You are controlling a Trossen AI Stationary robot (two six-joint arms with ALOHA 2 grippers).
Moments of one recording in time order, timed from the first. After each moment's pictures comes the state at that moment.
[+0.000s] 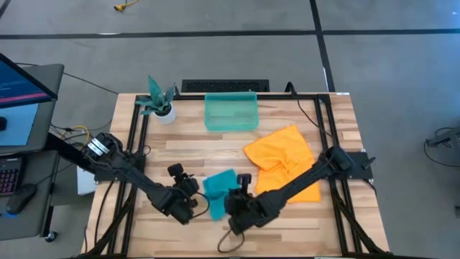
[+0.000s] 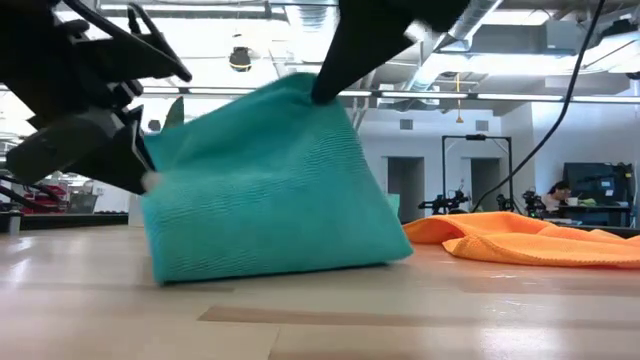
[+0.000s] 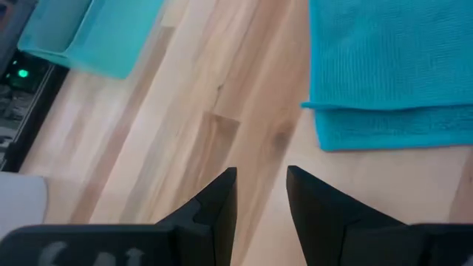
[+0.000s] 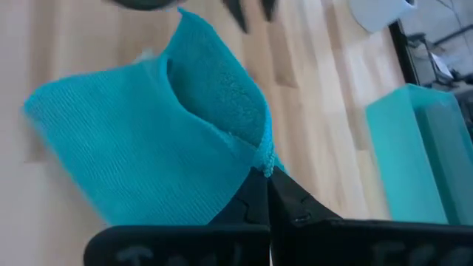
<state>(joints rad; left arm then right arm) -0.65 1.75 0.94 -0.80 -0.83 -0.95 0.54 2.12 1.73 -0.84 0.73 0.31</state>
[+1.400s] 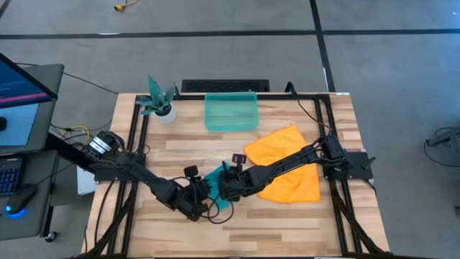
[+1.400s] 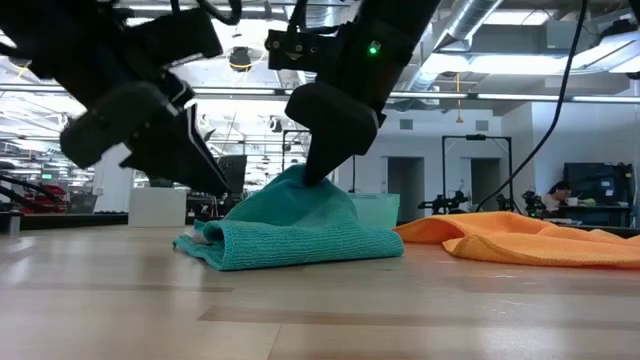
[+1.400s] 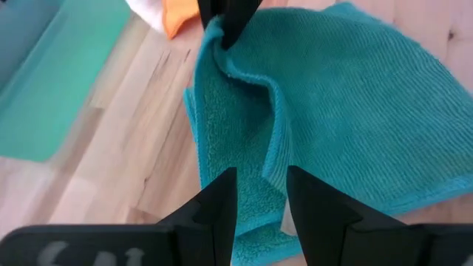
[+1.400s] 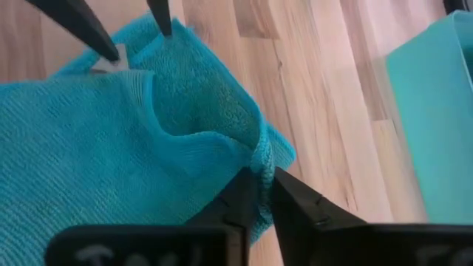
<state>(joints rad) -0.56 1.75 0.90 -0.29 -0.80 -0.57 0.31 2.11 1.58 -0.67 0.56 0.24</state>
